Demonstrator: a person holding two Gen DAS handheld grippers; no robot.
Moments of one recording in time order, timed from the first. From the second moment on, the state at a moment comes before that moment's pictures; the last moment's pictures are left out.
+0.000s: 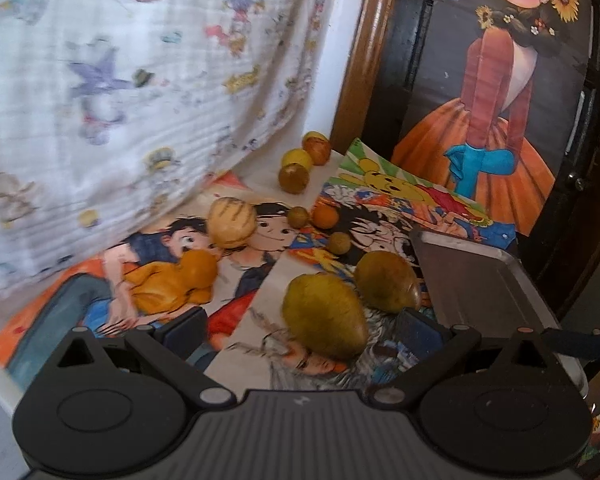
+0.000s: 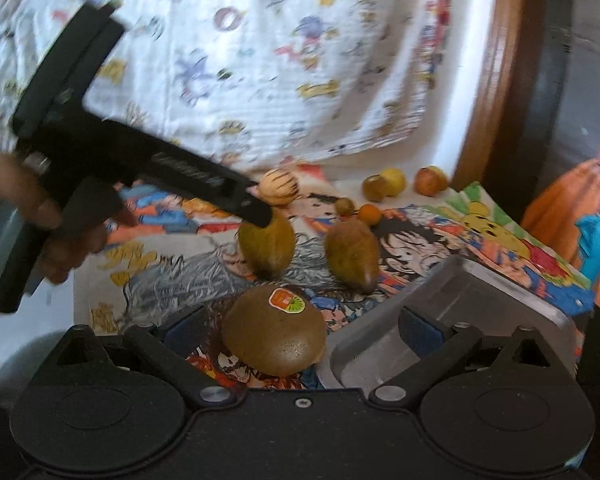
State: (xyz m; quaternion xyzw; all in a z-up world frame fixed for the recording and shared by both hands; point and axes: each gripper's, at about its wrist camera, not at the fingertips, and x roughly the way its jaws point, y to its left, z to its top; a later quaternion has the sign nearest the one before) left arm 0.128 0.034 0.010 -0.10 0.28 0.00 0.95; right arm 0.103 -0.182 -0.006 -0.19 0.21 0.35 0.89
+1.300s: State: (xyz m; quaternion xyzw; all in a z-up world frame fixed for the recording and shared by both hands) left arm 0.181 0.030 -0.028 -0.16 0.32 -0.01 0.93; right arm 0.127 -0.180 -0.026 -0.19 0.22 0.45 0.85
